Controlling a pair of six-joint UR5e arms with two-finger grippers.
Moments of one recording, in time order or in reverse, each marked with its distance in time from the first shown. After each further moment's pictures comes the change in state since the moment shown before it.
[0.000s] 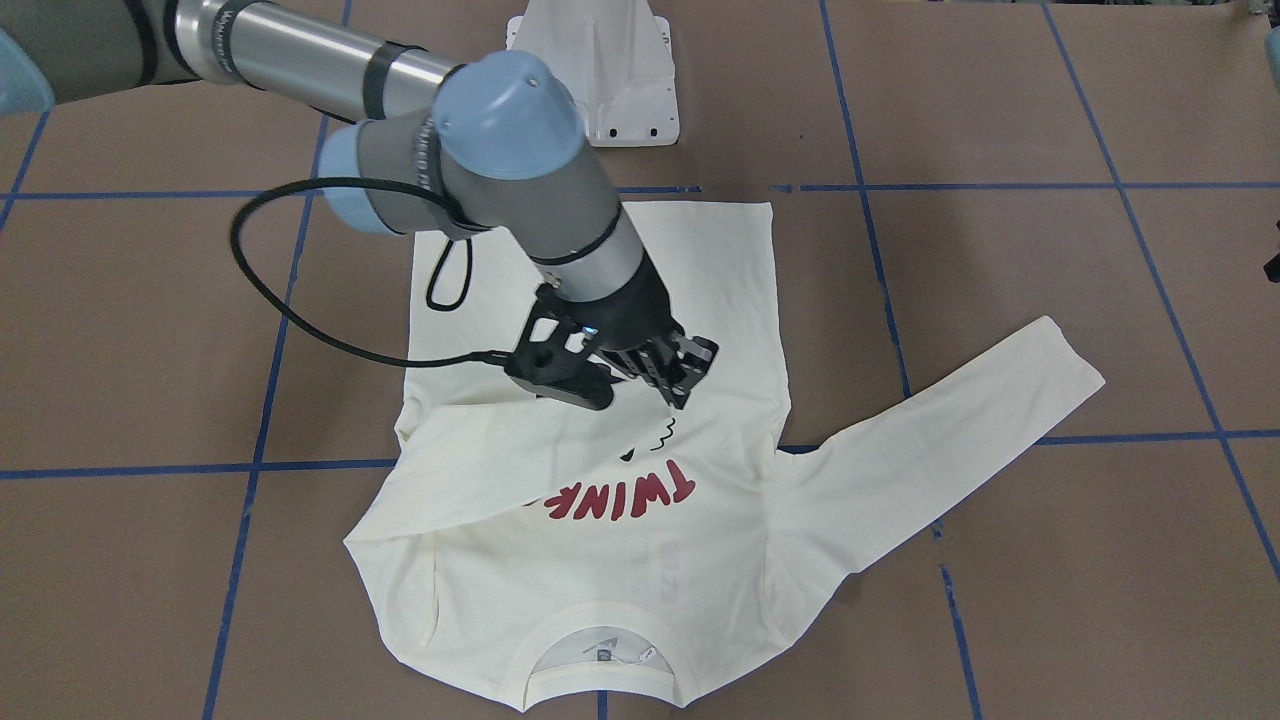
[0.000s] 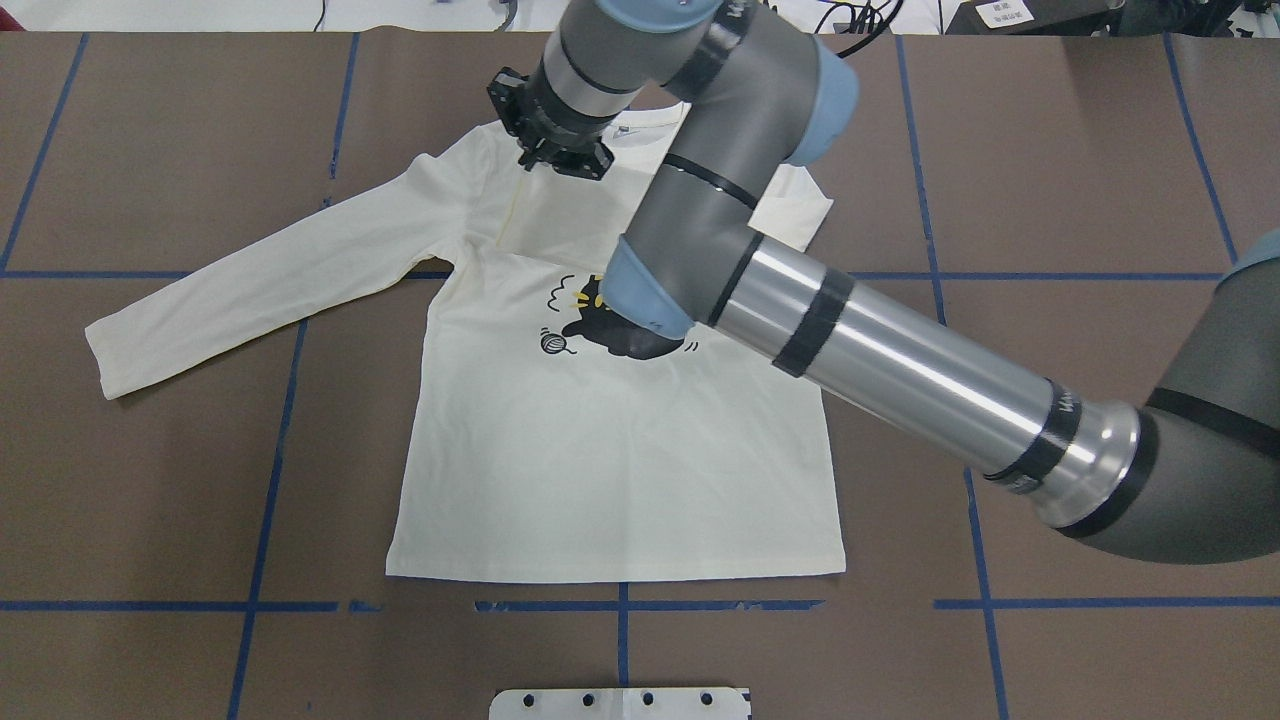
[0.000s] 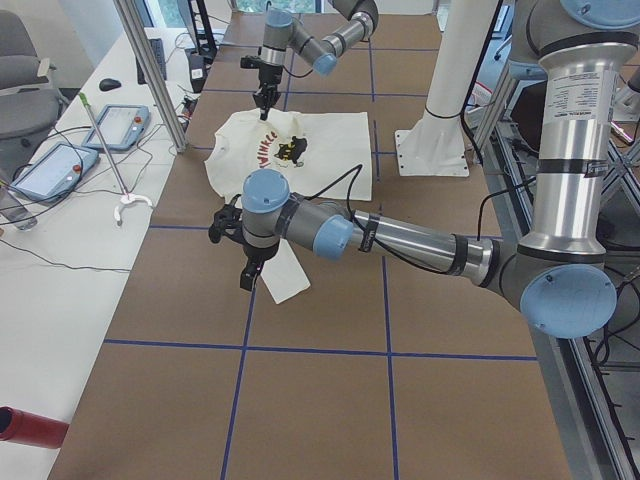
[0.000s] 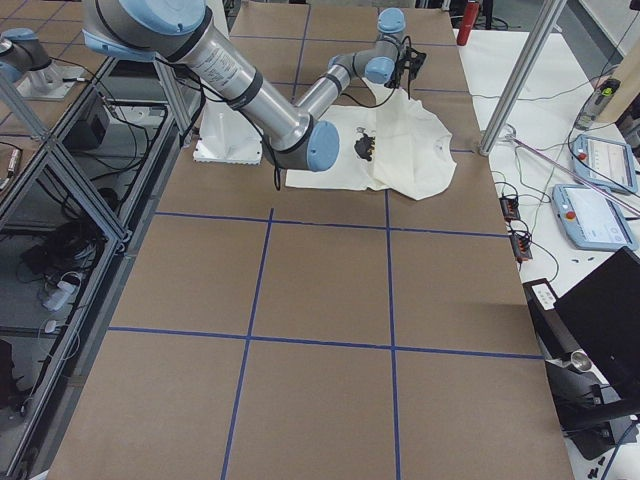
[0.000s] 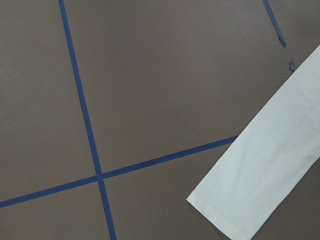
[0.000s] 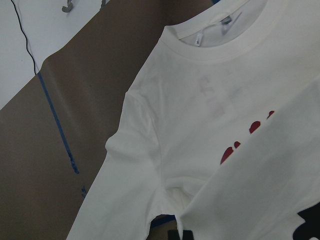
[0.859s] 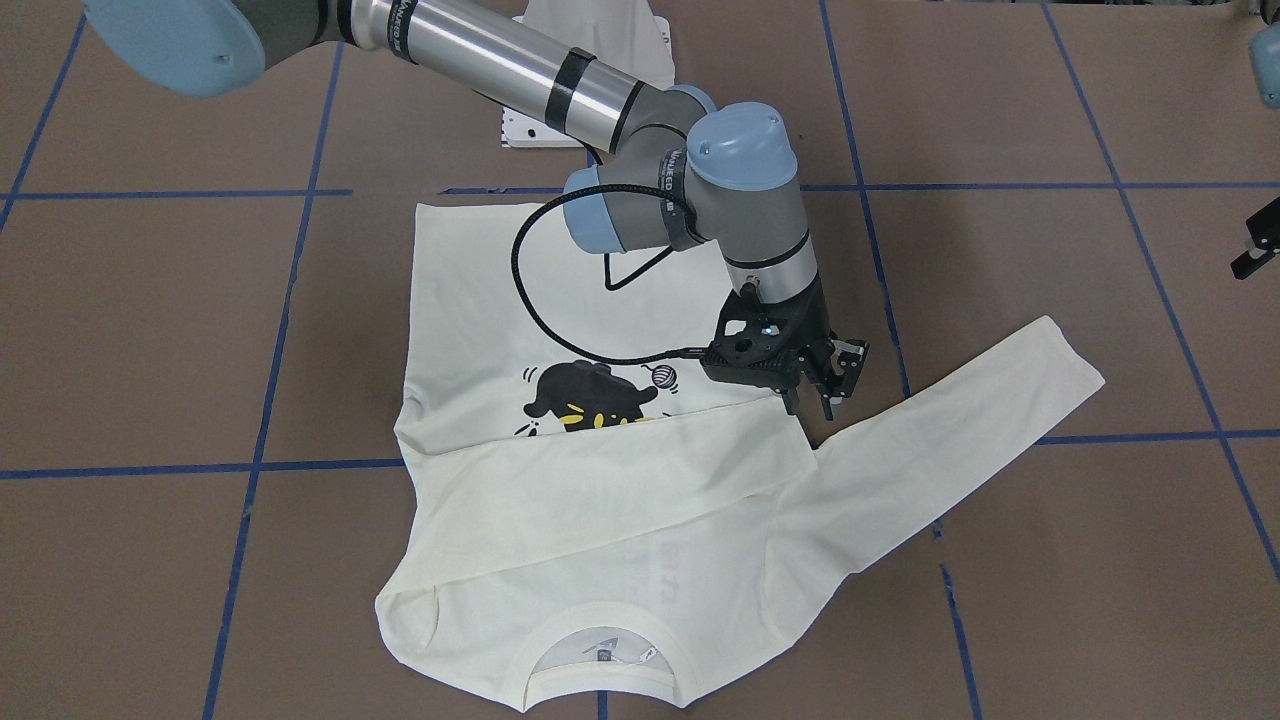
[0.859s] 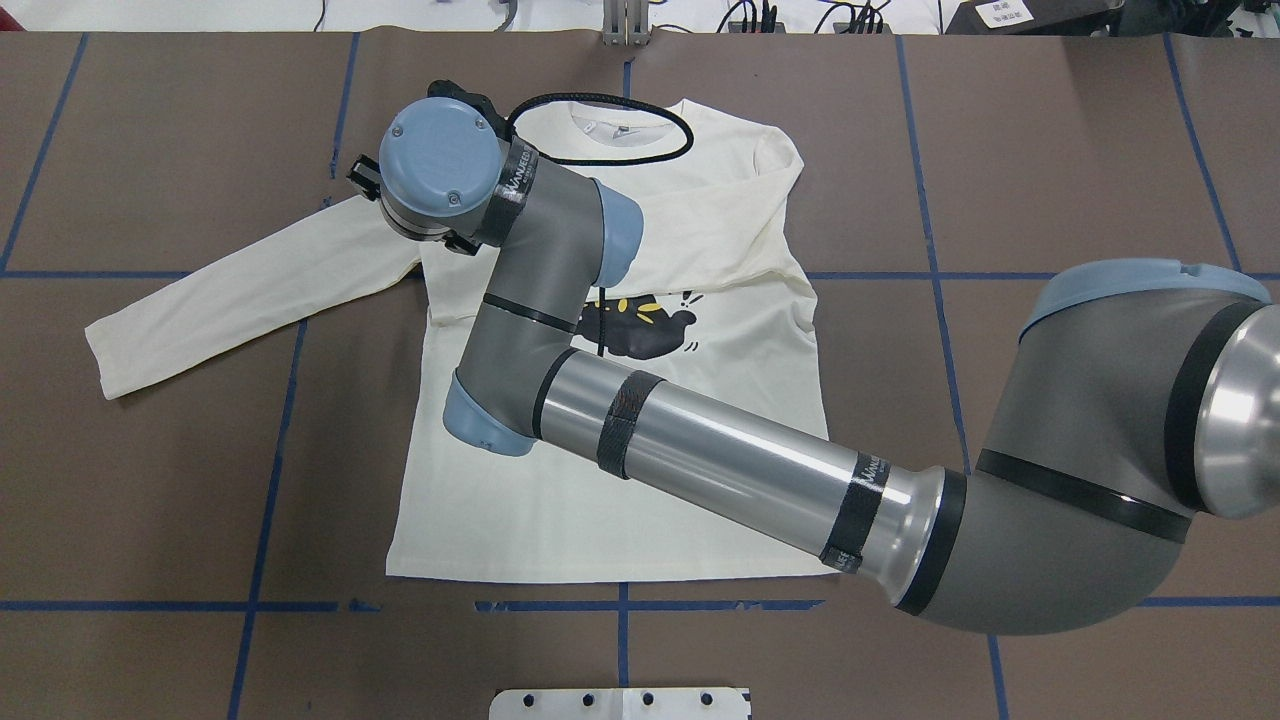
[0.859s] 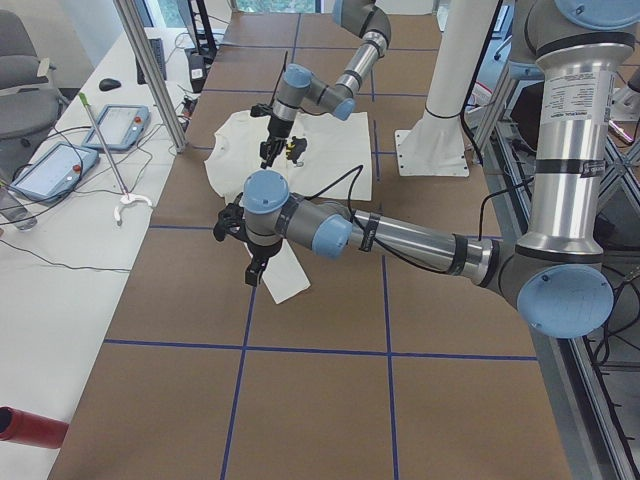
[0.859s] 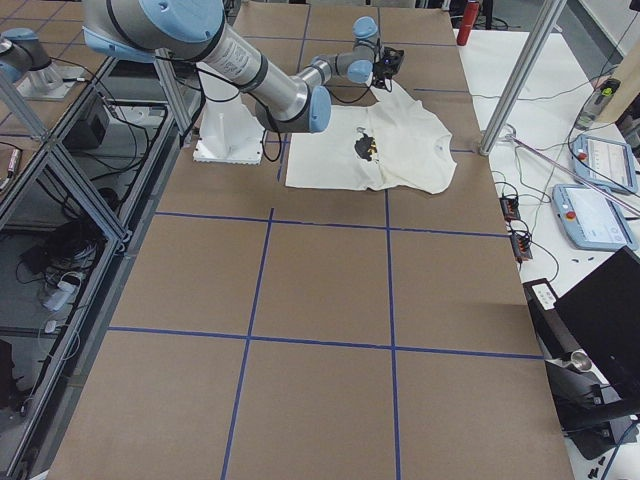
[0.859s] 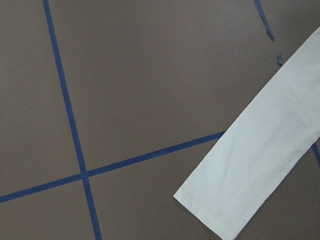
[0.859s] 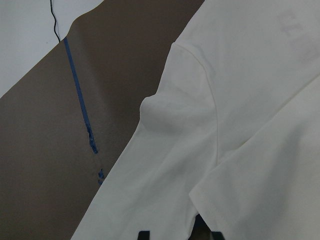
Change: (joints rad) left arm 0.047 0.002 0.002 -0.008 -0.050 -0.055; right arm -0.165 0.193 -0.344 0.190 -0.298 0.004
